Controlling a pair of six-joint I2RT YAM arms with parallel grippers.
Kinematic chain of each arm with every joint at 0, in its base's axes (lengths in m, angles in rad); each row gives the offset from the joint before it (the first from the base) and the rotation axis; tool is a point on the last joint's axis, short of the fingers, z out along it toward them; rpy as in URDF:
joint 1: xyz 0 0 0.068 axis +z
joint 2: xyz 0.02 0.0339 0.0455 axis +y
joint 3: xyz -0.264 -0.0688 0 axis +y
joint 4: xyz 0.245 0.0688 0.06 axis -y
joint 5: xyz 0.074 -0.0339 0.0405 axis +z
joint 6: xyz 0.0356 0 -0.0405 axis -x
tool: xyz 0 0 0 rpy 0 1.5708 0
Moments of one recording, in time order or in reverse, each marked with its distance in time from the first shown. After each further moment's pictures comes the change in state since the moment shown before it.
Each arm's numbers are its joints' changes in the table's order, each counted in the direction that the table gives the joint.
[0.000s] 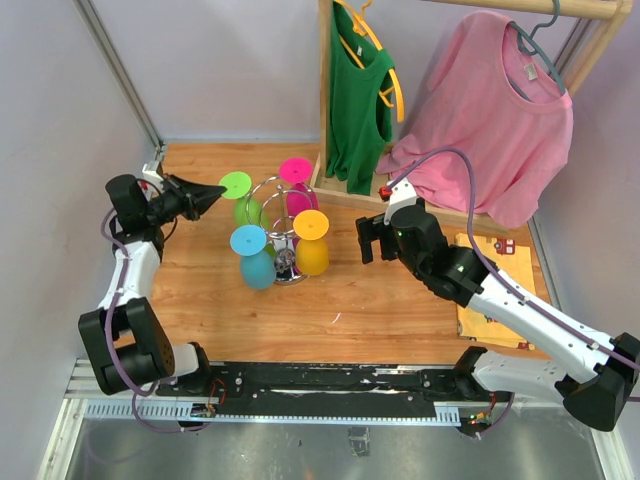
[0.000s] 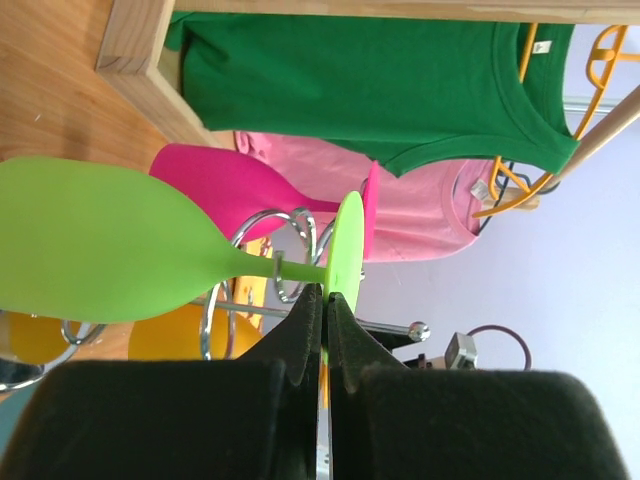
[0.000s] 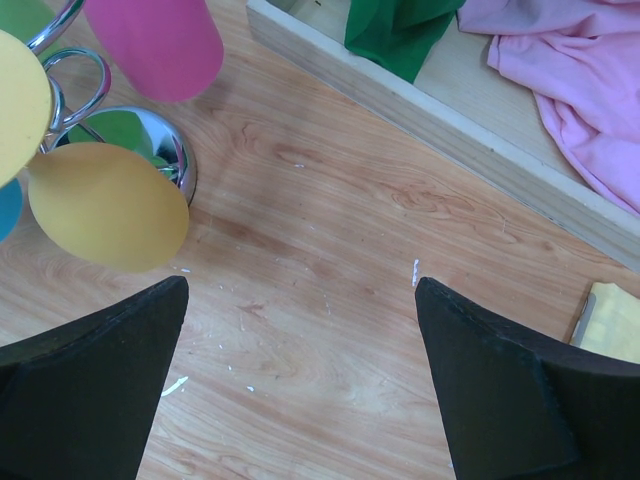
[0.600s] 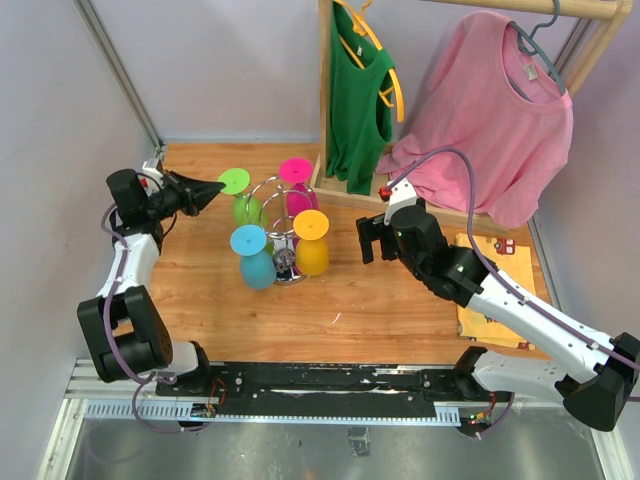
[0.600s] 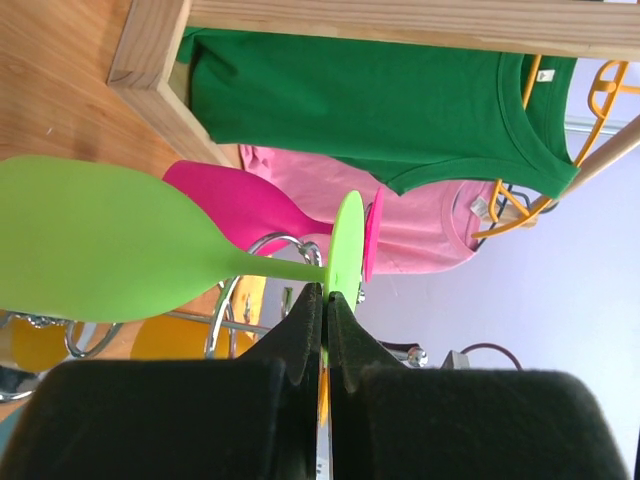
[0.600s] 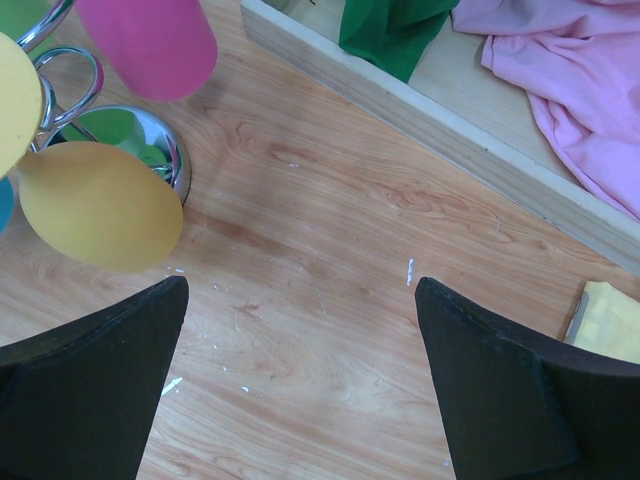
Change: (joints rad) left arm 0.000 0.060 -0.072 -0.029 0.014 0.000; right arm 0.000 0.000 0.002 0.000 -0.013 0.007
